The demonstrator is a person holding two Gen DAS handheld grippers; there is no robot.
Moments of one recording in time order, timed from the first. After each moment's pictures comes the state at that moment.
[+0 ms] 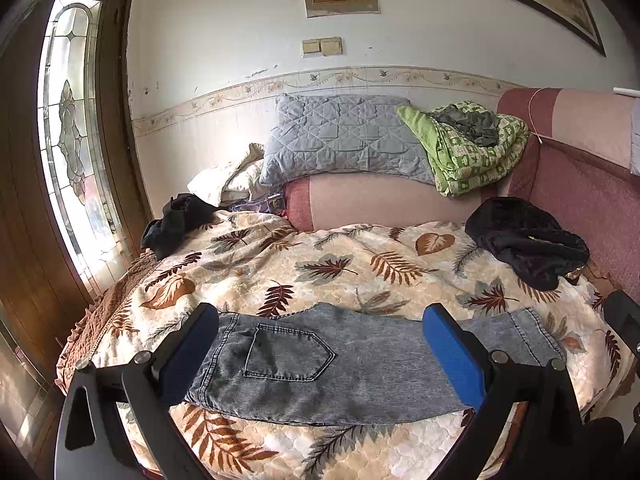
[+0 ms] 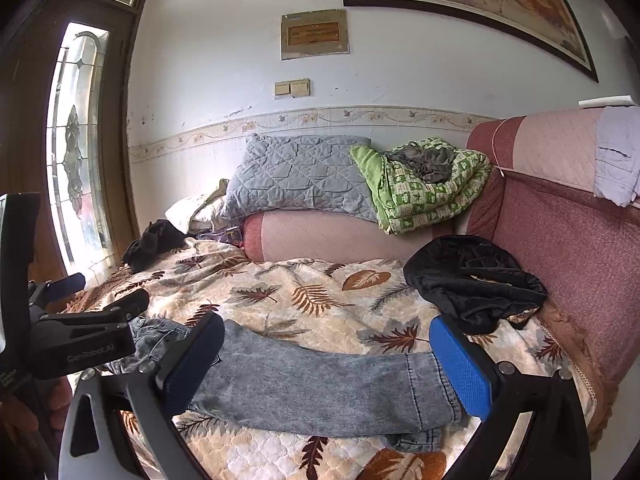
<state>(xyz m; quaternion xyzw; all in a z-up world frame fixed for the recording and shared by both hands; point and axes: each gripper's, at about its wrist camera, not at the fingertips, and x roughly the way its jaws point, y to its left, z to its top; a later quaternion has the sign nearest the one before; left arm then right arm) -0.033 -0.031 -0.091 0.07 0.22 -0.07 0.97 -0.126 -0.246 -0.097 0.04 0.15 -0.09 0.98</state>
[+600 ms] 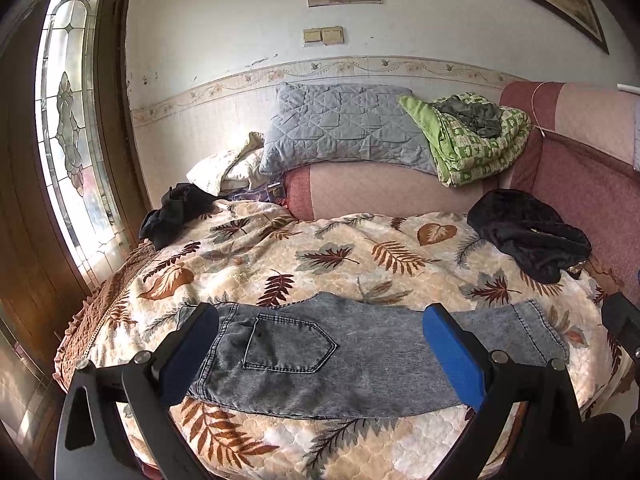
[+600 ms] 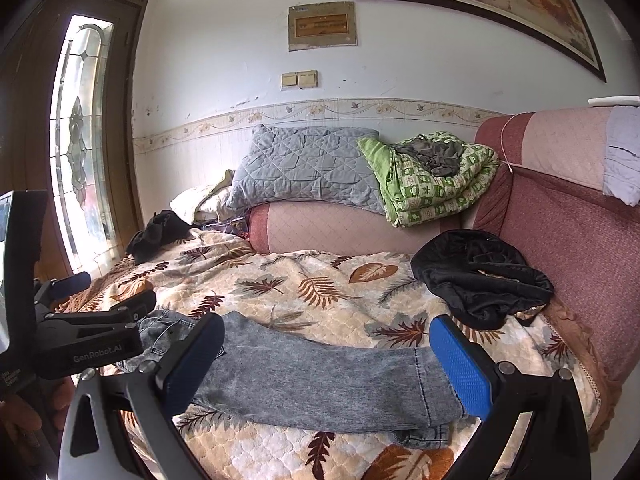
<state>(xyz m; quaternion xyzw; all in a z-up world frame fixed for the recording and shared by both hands) -0.026 -0.028 -0.100 0.07 0.24 -0.07 0.97 -0.118 -0.239 -0.104 0.04 0.16 -0.08 0.98</state>
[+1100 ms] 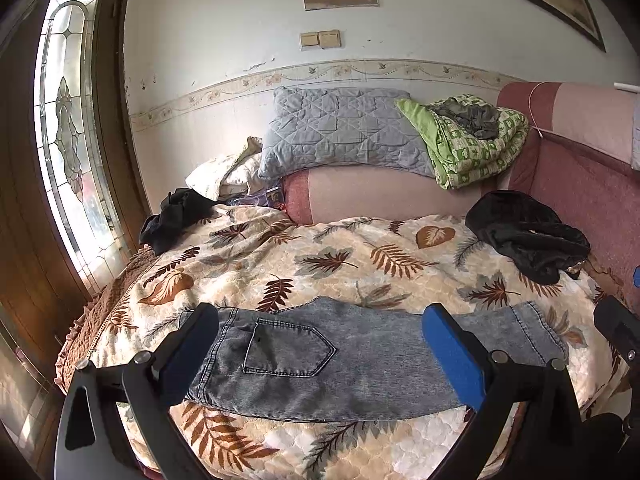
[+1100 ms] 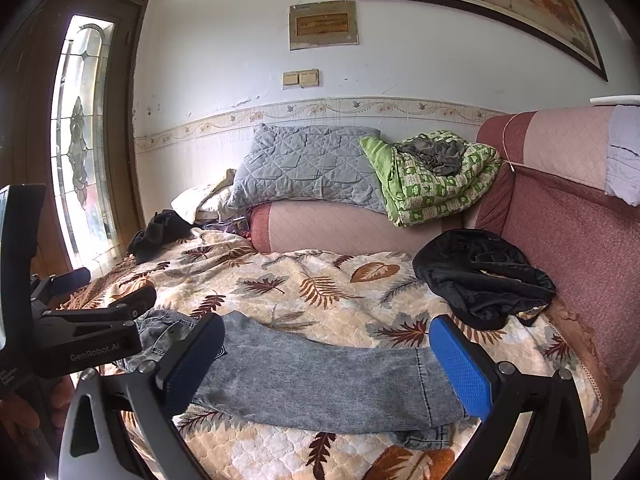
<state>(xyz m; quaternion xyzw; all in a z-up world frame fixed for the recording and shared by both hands) -0.027 -0.031 -0.096 0.07 0.23 -0.07 0.97 -0.115 -0.238 -0.106 0.04 0.17 -0.08 0.98</state>
